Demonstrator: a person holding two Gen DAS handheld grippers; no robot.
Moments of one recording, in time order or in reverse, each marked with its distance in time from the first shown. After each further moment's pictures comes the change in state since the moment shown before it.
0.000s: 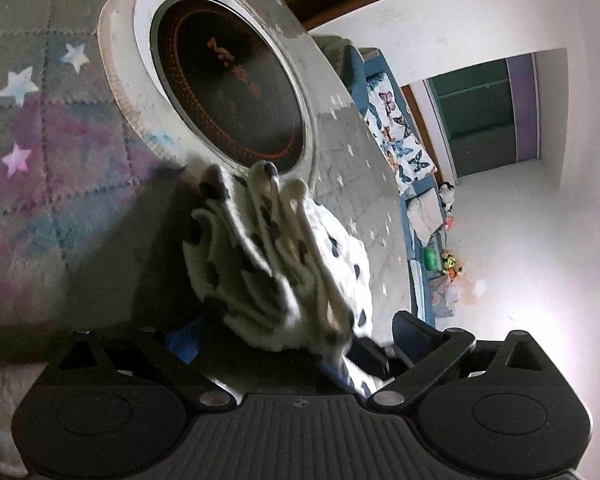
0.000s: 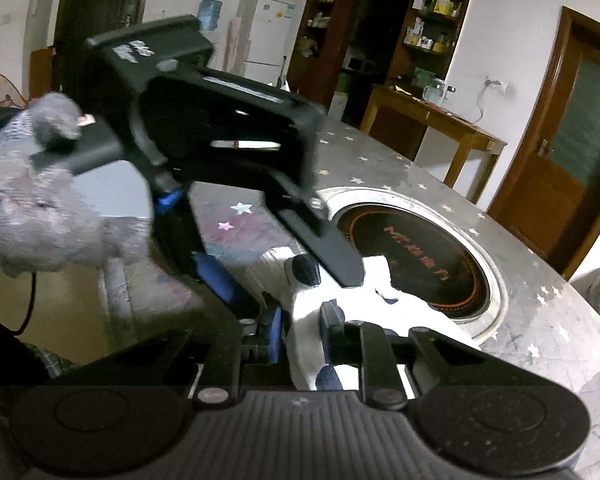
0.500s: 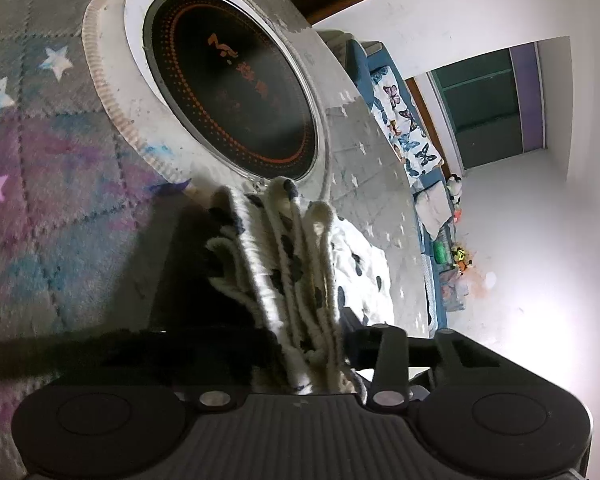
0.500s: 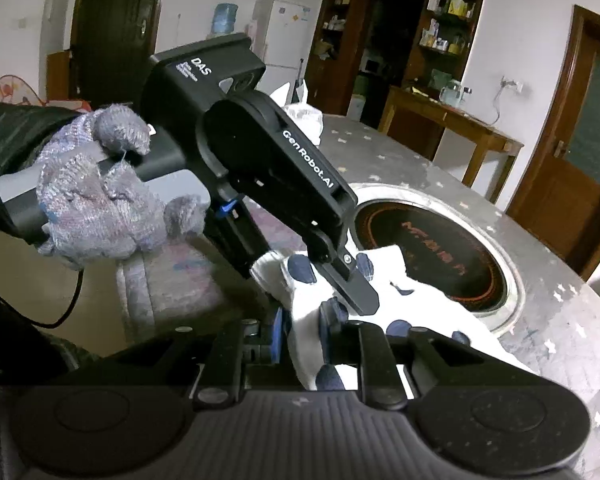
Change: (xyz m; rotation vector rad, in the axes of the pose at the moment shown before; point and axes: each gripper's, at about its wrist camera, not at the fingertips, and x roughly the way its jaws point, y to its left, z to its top) left arm 0.022 0.007 0.012 0.037 0.017 0.025; right arm -0.002 -0.005 -0.012 0.017 0.001 0.065
